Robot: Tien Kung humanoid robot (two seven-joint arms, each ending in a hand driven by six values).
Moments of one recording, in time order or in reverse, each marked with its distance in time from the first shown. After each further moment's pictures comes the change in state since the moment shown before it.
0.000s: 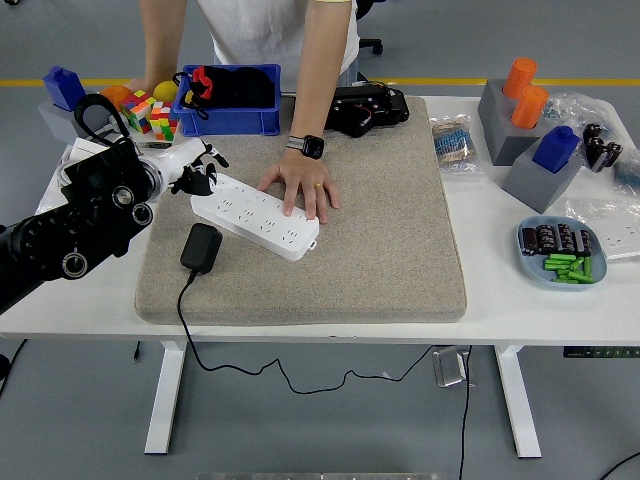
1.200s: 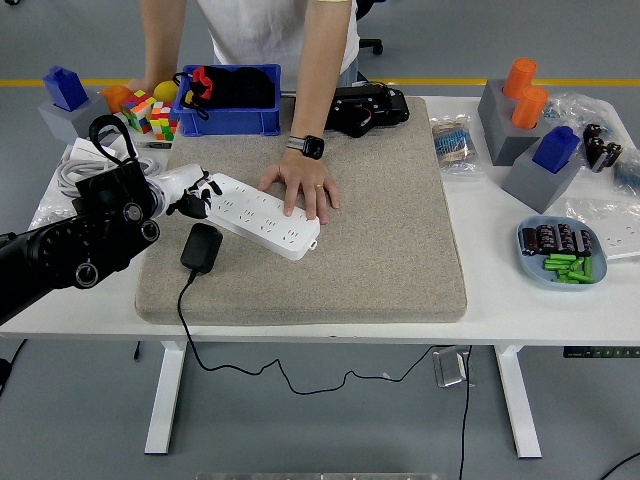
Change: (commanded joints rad) left arm -0.004 -0.020 0.056 0.037 -0.012 -0.014 0.008; right arm 0.002 0.001 0.000 -0.001 0.000 0.000 0.000
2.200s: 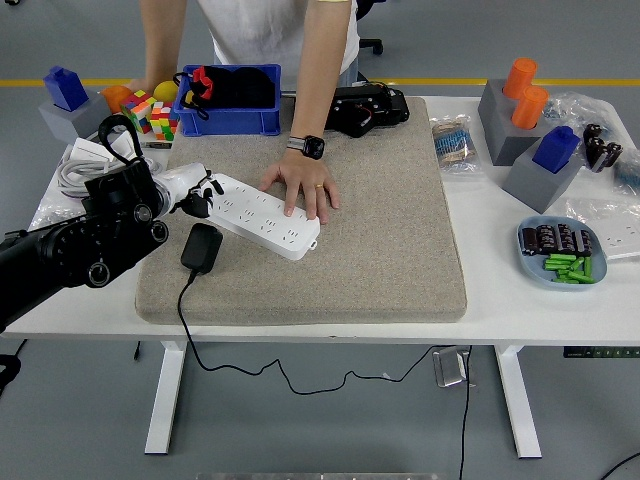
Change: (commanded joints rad) left arm -0.025 -0.044 0.082 0.093 0.008 0.016 -0.011; right arm 0.004 0.000 -0.006 0.000 0.002 0.000 0.000
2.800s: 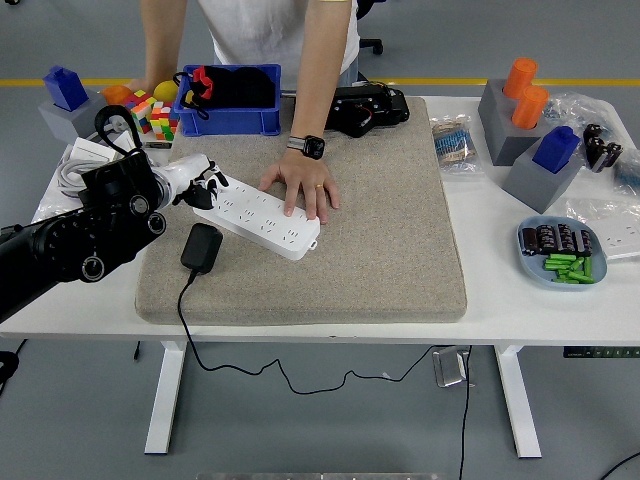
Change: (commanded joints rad) left arm -0.005 0.024 -0.079 -0.061 0.012 0.000 -0.003; right arm 0.000 -0.001 0.001 0.001 -0.001 0.000 0.001
